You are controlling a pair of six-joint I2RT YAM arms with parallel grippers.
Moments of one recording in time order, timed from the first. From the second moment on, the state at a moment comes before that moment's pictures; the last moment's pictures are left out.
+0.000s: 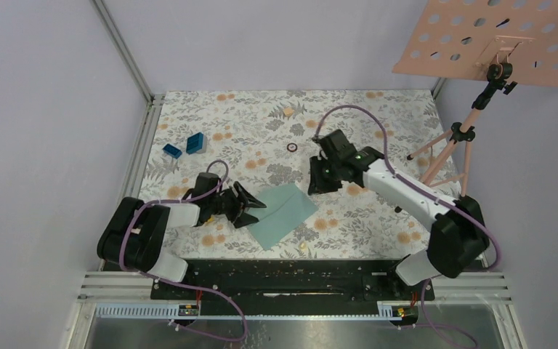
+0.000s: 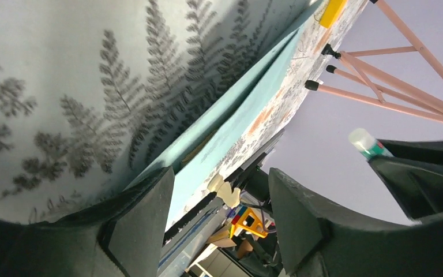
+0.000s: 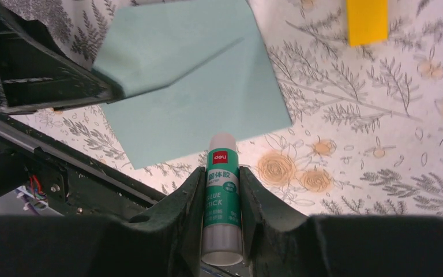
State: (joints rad) left arm -0.27 1.51 0.40 0.27 0.72 -1.17; right arm 0.66 1.54 1.24 -0.73 -0.12 0.46
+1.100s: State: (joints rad) left arm -0.39 0.94 0.67 0.06 0.66 -1.07; right arm 0.54 1.08 0.52 0.68 -0.45 1.11
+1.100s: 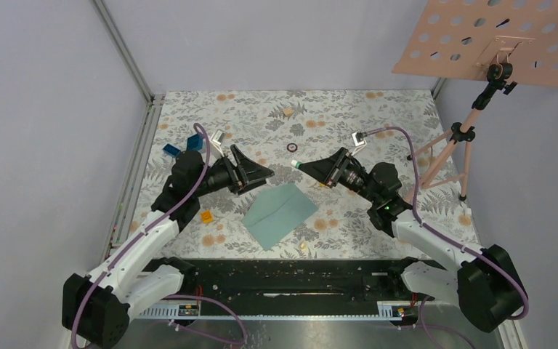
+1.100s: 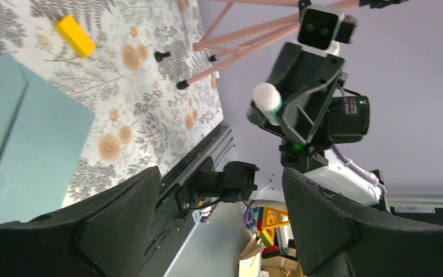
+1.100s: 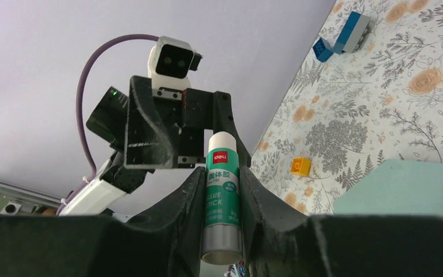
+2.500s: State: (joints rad) left arm -0.49 1.10 0.70 0.33 0.60 -1.39; right arm 0.63 1.10 0.56 0.60 -0.28 1.06
